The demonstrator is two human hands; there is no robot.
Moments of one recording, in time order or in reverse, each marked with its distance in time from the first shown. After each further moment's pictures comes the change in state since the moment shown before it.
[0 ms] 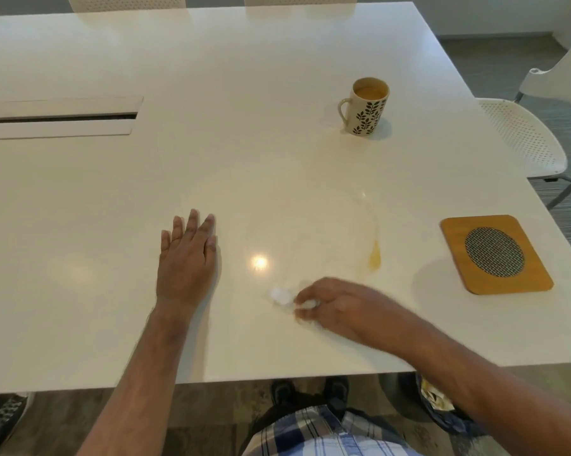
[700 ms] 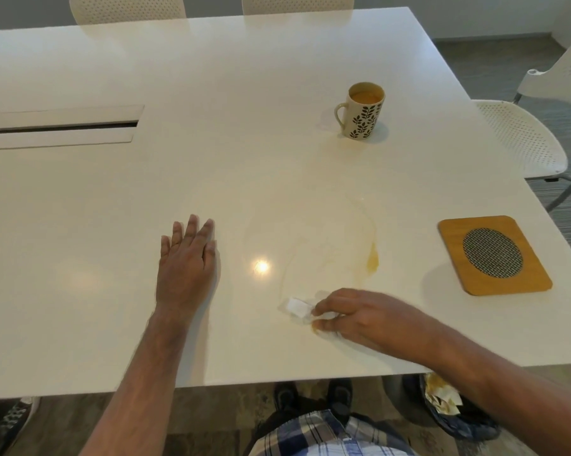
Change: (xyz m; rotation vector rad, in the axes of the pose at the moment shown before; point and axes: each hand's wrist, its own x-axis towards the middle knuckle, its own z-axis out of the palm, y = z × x) left_hand 0.000 0.000 0.001 -0.010 0.004 -0.006; right_hand -0.030 0.007 -0.011 -0.063 -0.085 -0.036
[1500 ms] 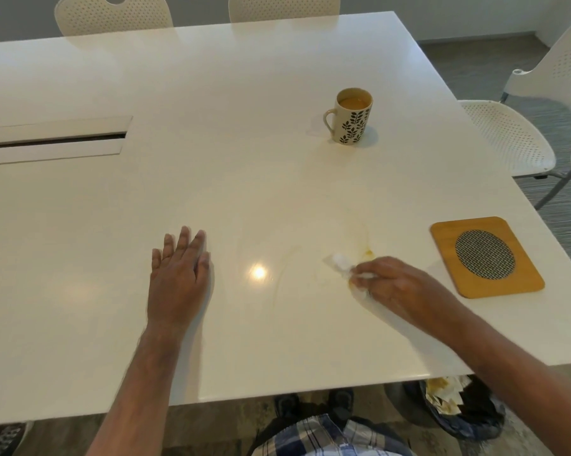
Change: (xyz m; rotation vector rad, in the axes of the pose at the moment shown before) left_hand 0.002 -0.005 0.003 0.001 -0.007 0.009; right_hand -0.034 0.058 -0.014 -0.086 0.244 0.263
